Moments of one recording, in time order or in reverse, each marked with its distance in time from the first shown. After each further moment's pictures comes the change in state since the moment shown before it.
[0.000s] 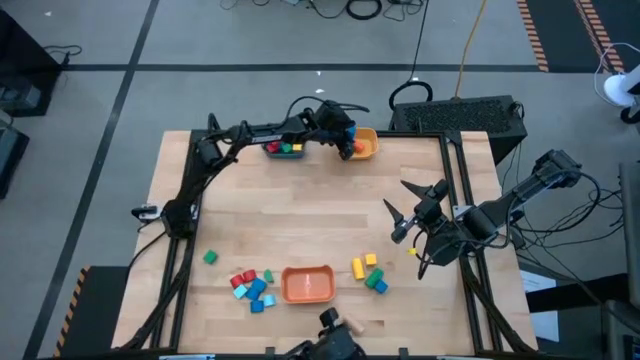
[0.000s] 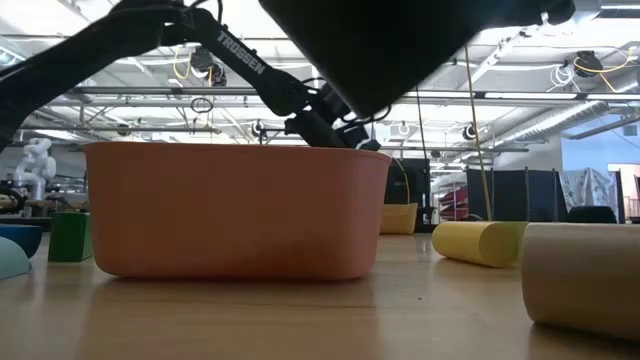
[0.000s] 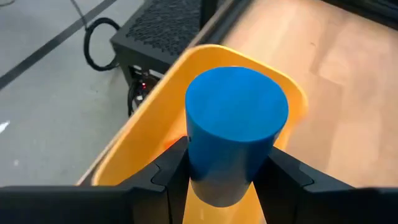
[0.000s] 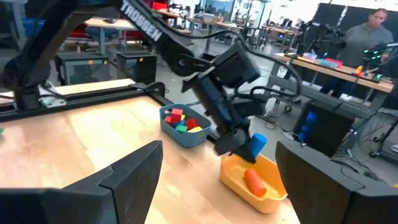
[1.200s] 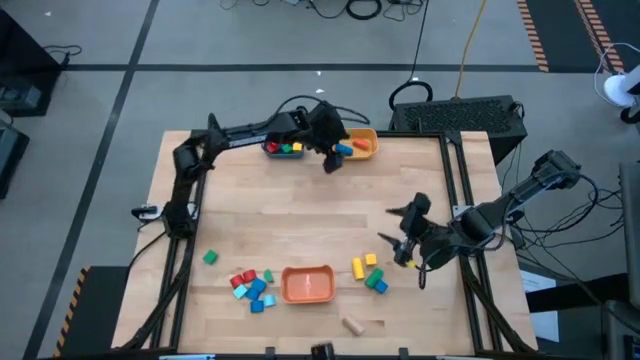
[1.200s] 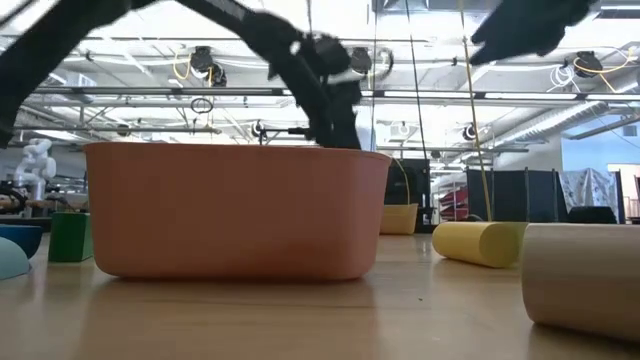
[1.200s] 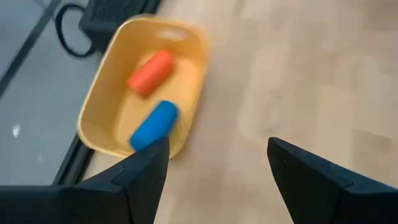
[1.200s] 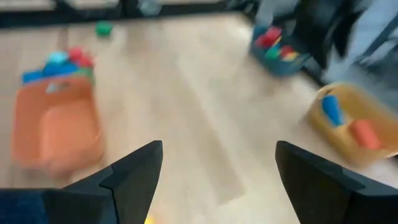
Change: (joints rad) left arm -0.094 -0.234 -0.024 -0.398 0.004 0.188; right arm -0.007 0.027 0.000 -0.124 -0.503 0.062
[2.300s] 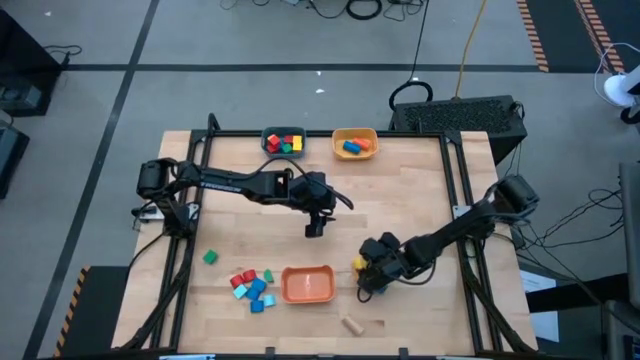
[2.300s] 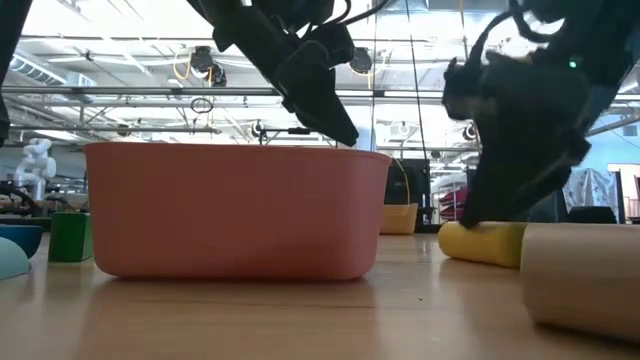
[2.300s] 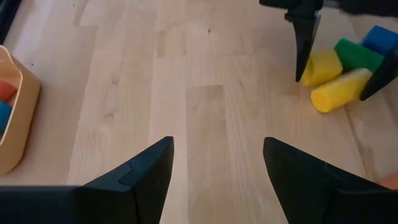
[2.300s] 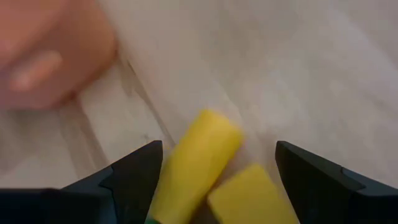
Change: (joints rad) left arm -0.374 -0.285 -0.531 0.346 -0.081 -0.008; right arm -0.090 0.589 0.006 0.281 -0.458 0.428
